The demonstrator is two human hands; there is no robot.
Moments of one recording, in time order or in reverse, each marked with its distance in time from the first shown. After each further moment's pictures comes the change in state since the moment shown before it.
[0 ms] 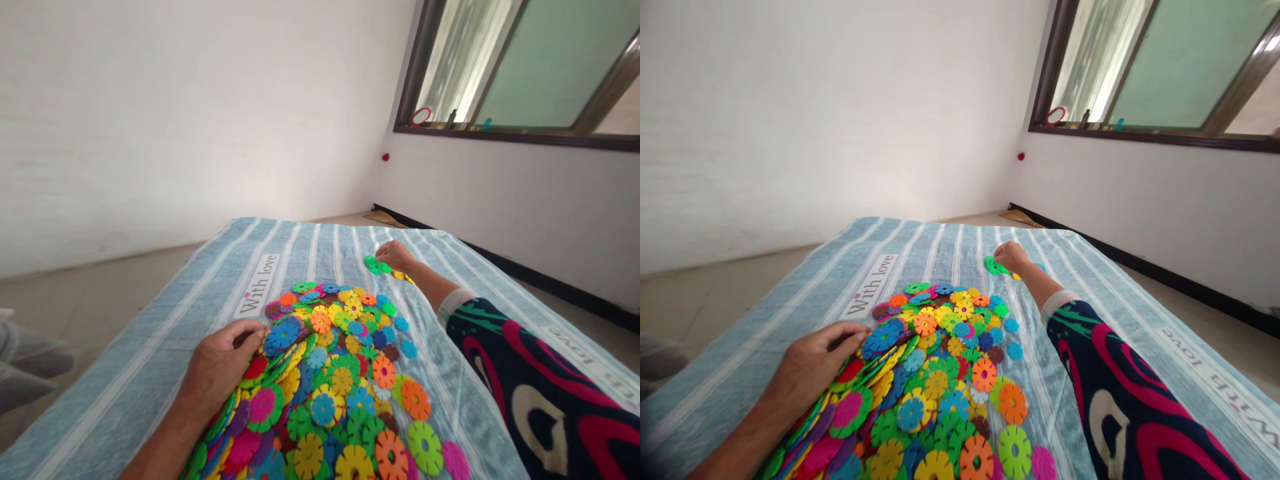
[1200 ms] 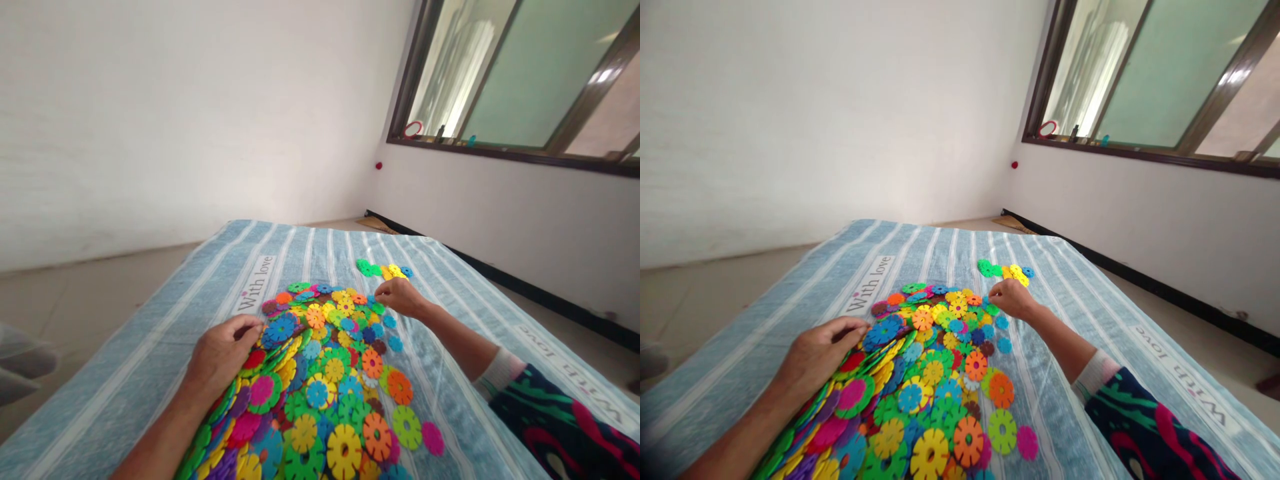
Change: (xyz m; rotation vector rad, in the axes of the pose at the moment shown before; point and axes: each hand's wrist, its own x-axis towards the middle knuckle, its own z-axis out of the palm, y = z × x) left_hand 0.004 -0.002 0.001 0.003 0.023 0.085; right_hand -0.110 -0.017 -0.017 -0.065 -0.203 -0.132
